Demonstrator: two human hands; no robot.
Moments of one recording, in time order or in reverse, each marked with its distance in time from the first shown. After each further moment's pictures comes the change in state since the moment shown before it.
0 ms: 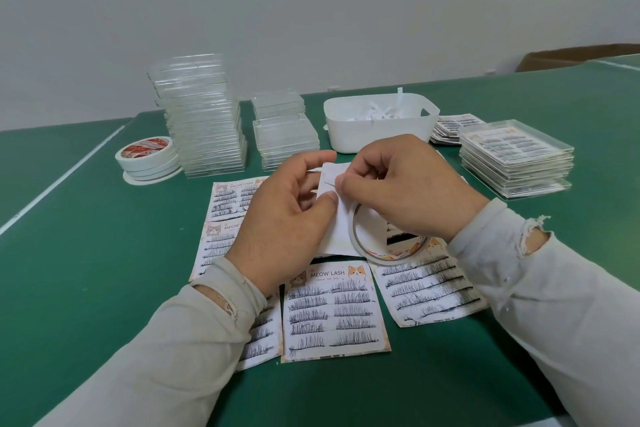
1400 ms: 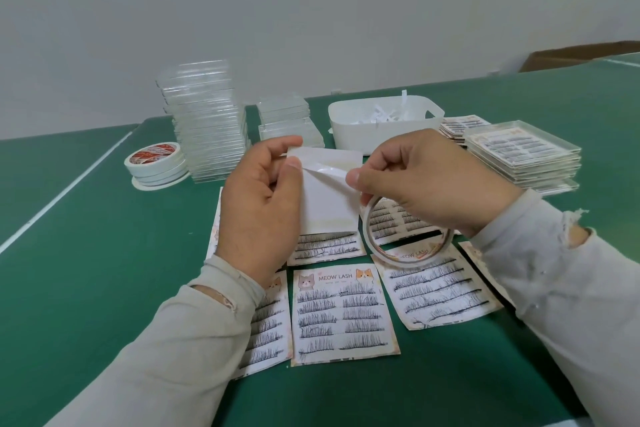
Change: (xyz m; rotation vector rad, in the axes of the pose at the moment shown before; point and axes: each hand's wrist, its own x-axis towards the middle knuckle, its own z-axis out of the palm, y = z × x) left_hand 0.006 0.008 -0.014 0.104 0.341 0.174; right_hand -0.002 -0.003 -0.017 0.156 -0.068 0.113
